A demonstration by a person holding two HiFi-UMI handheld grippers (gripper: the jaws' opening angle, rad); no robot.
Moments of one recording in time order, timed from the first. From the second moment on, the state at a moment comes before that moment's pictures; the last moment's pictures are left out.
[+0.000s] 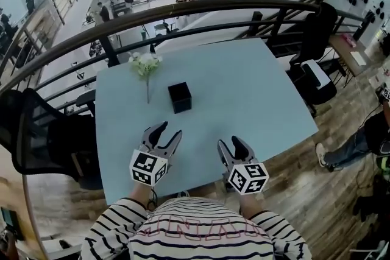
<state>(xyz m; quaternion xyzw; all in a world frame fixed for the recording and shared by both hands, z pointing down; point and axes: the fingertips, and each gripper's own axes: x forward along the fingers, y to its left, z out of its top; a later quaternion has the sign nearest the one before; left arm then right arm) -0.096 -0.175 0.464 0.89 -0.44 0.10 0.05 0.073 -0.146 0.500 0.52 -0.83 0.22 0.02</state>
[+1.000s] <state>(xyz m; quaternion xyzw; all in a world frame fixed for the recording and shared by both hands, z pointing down) -0.077 -0.314 0.507 0.88 -0.46 0.13 0.05 0.068 -0.226 0.534 0.49 -0.84 0.23 0.08</state>
